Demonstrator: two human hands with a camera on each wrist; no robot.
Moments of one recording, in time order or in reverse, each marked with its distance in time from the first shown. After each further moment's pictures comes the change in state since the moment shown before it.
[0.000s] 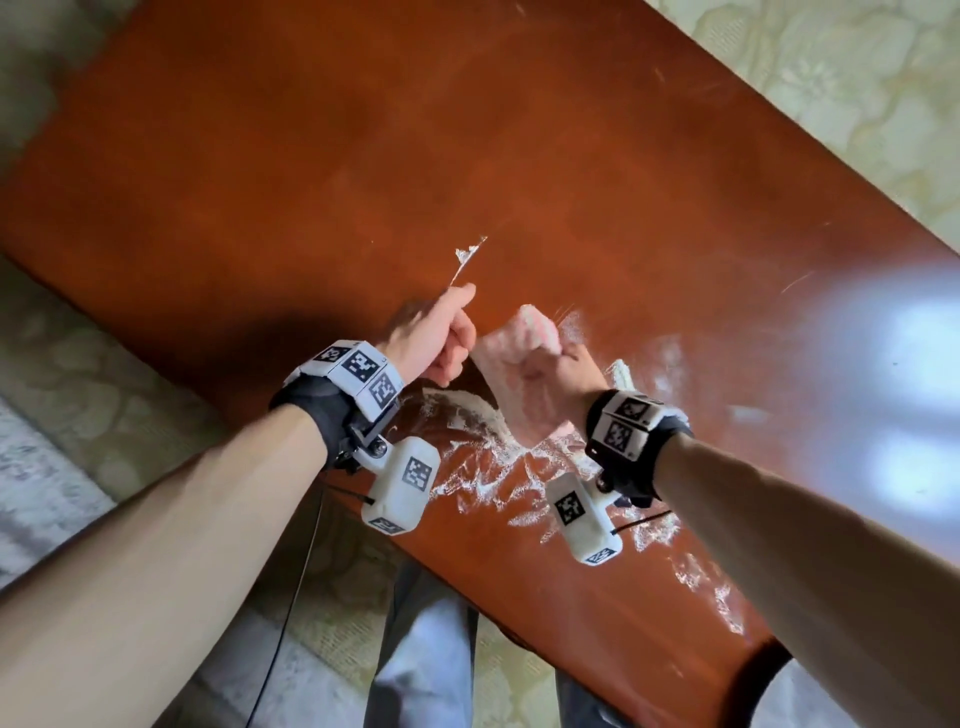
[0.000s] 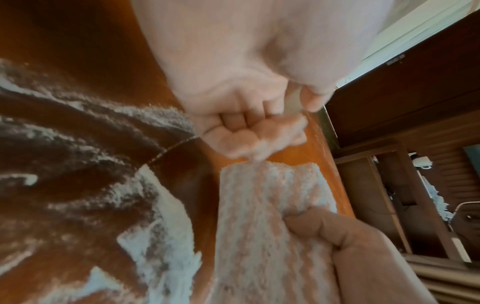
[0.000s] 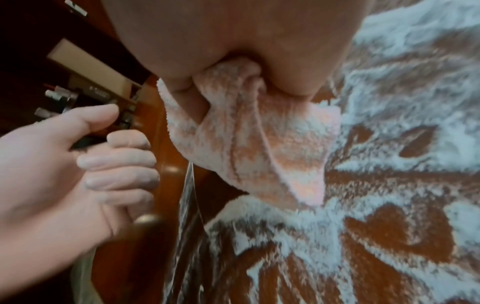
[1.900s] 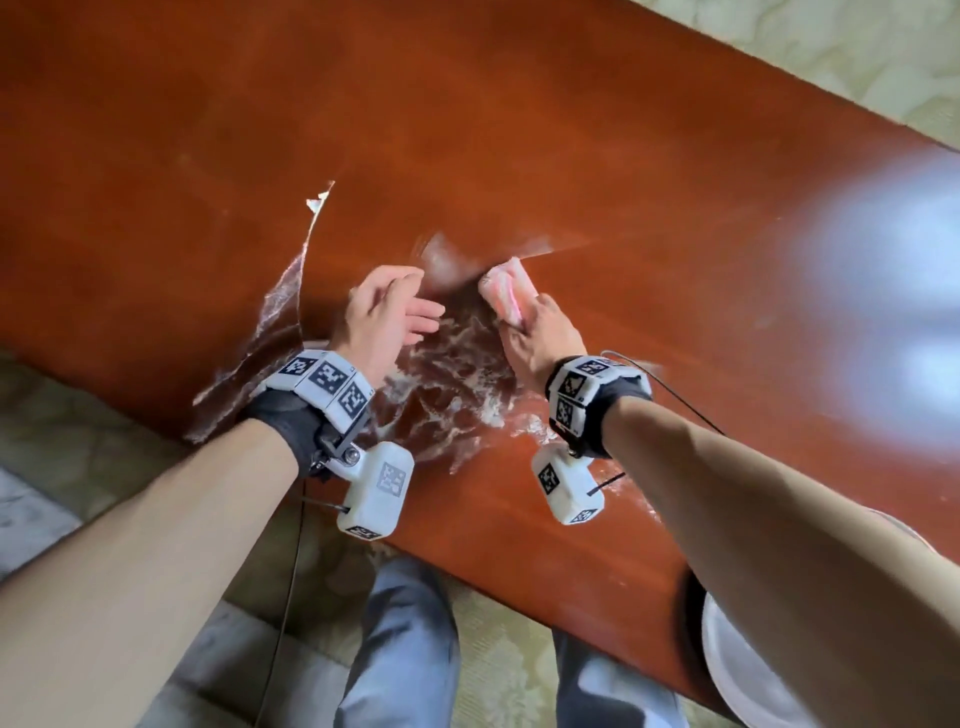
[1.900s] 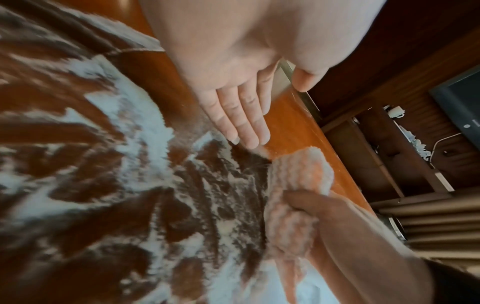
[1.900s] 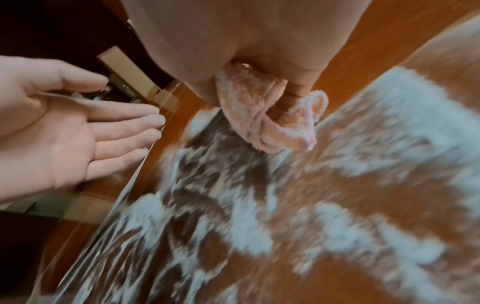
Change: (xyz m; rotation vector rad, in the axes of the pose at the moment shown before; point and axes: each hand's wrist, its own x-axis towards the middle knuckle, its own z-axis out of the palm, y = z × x) left_hand -0.018 -0.025 0.136 0.029 0.313 0.186; right_hand -0.020 0.114 -0.081 -0.552 0.209 -0.242
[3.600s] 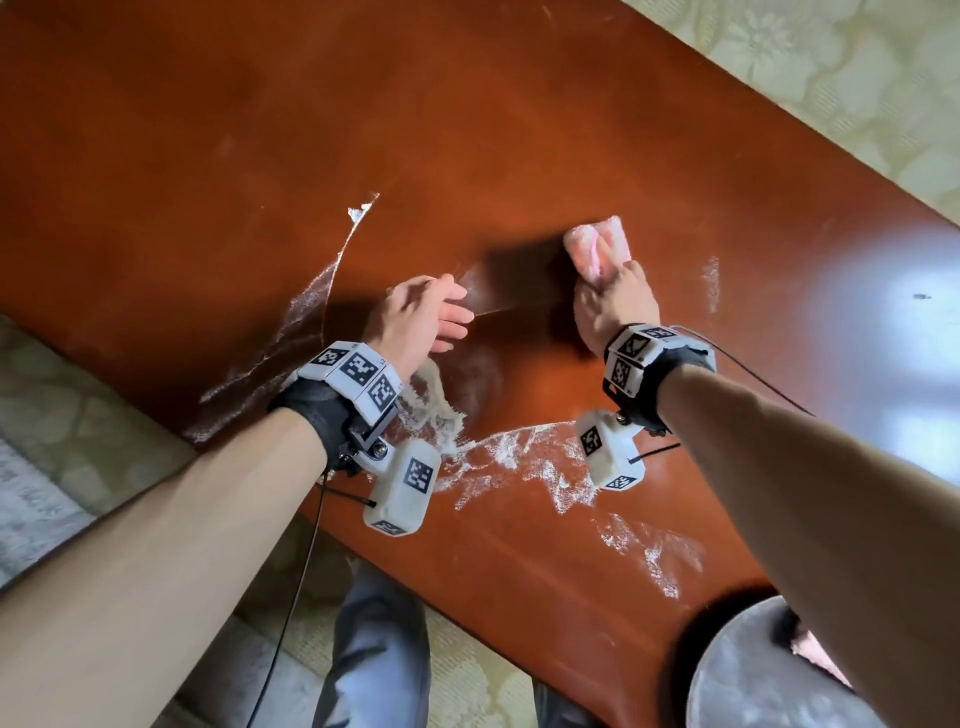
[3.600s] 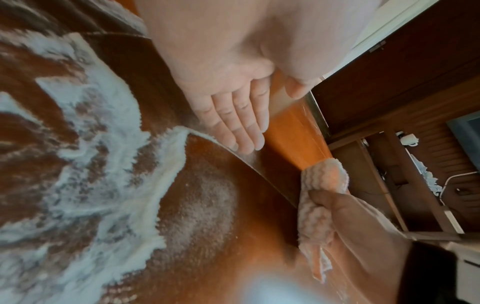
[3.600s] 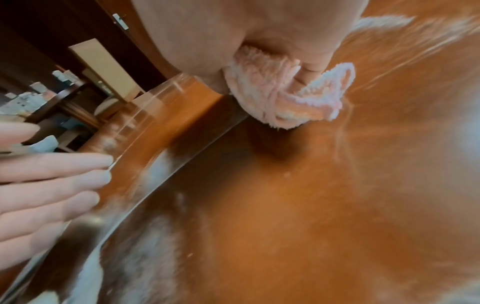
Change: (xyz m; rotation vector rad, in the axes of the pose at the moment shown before) left_hand 0.034 0.007 -0.004 -0.036 0.002 -0.099; right_hand 0.058 -0.008 -0.061 -0.233 0.187 -0.016
